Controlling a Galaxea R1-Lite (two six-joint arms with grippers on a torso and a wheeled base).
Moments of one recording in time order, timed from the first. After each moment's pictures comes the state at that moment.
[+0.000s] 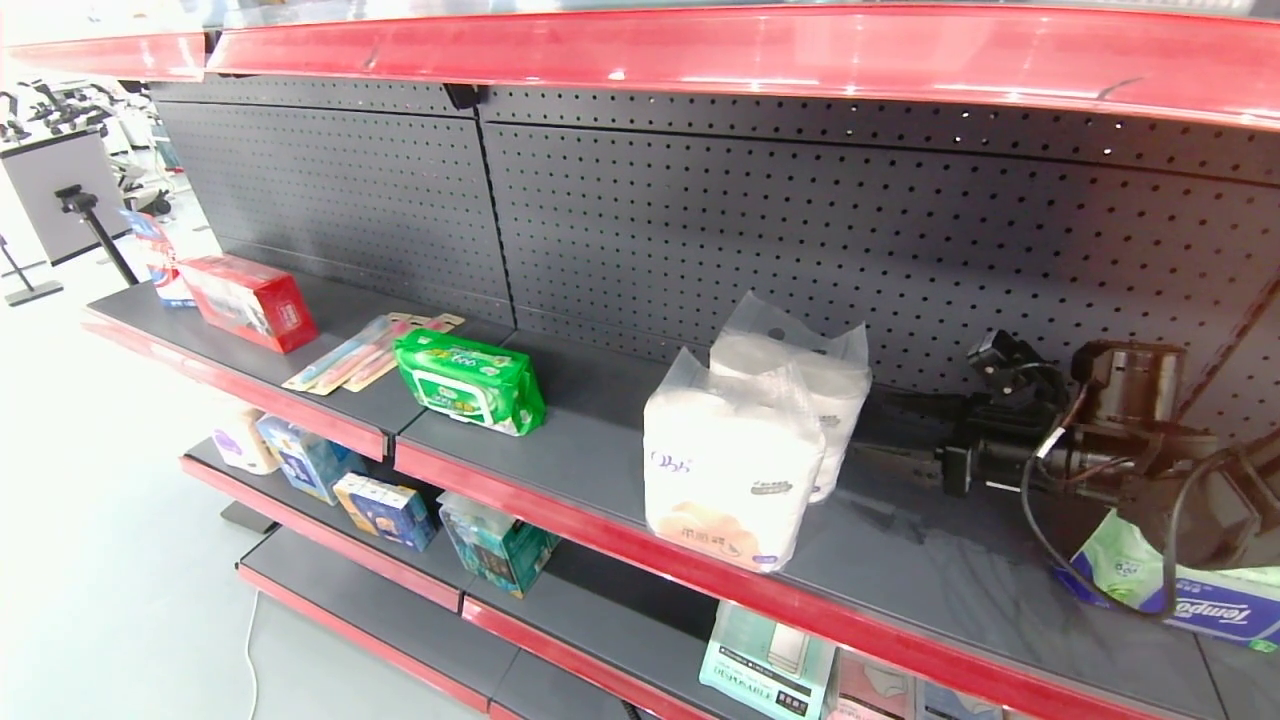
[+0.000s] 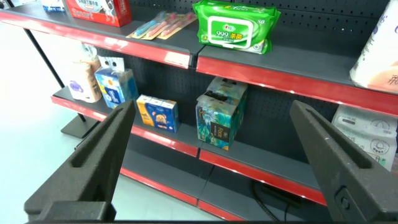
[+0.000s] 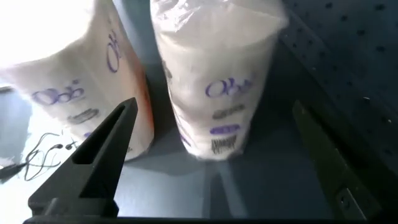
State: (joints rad) left arm 0.00 0.00 0.00 0.00 0.01 0.01; right arm -0.01 1.95 -0.68 -0.89 0.79 -0.31
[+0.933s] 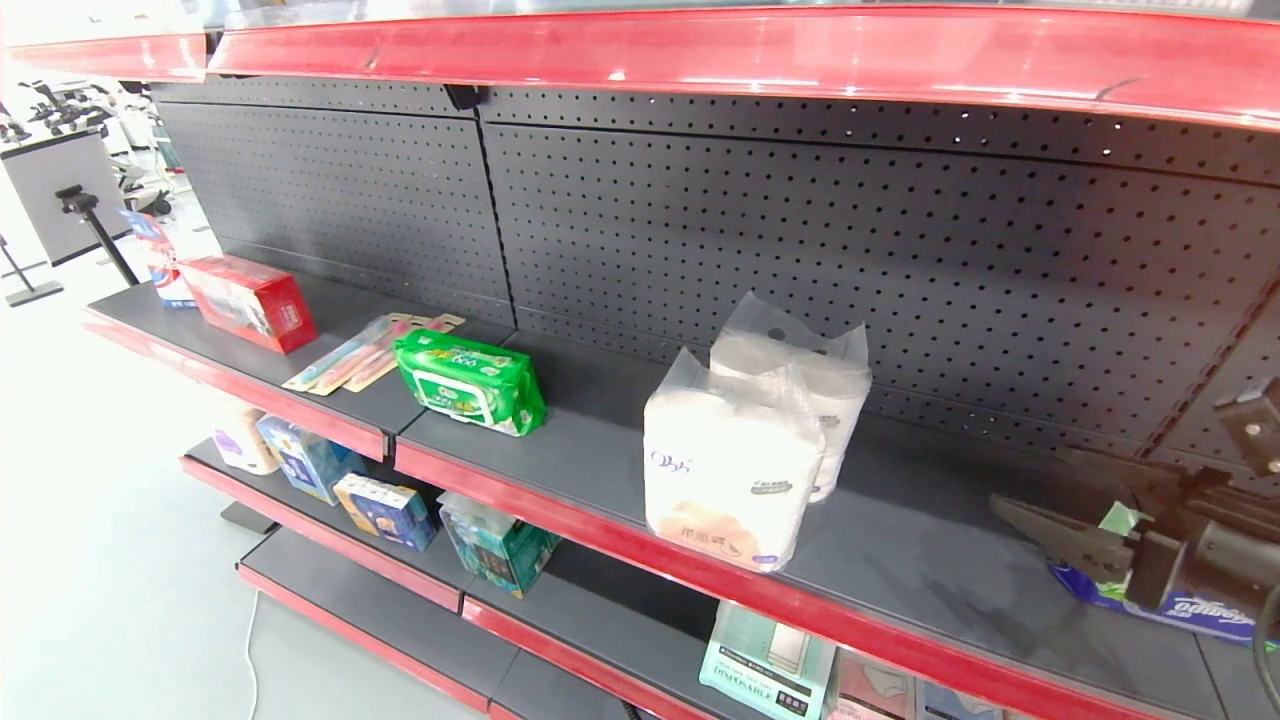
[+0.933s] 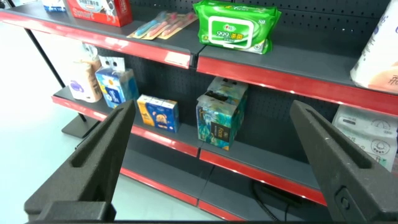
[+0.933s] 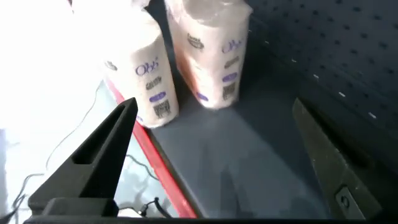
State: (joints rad) left arm 0.00 0.00 0.00 0.00 0.01 0.01; right arm -0.06 1.31 -0.22 -0.82 0.54 -0.14
